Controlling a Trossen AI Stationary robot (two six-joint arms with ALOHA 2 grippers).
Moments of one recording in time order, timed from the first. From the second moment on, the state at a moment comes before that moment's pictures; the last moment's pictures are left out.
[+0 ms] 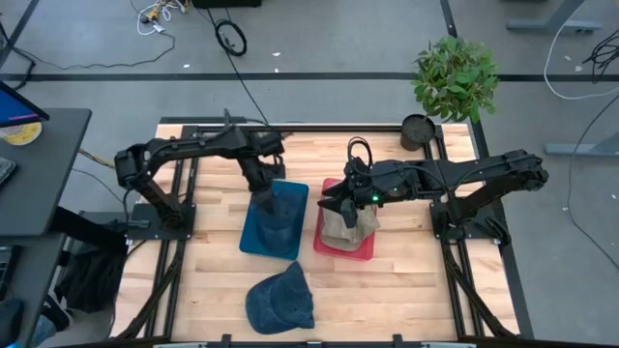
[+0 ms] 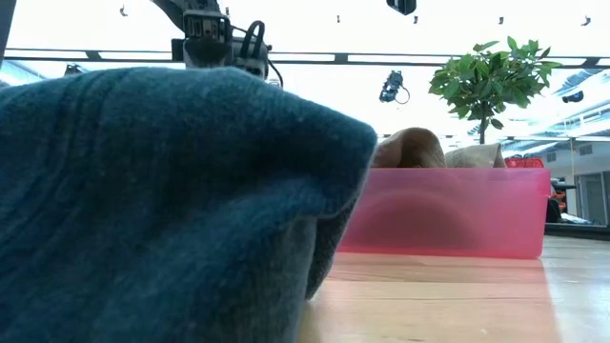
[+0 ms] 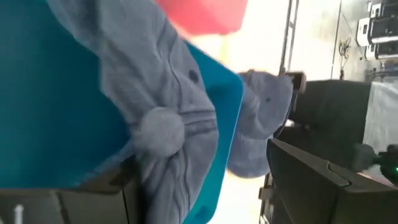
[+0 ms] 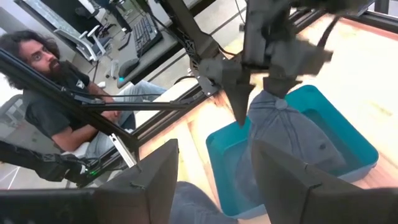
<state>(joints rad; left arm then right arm) 0.38 1.62 1.24 -0.99 0.76 0.06 0.16 1.37 1.34 -0.37 0.17 0.69</state>
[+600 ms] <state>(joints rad) 0.34 1.62 1.20 -1.01 0.23 0.06 0.16 1.37 1.34 -0.34 0.17 0.70</state>
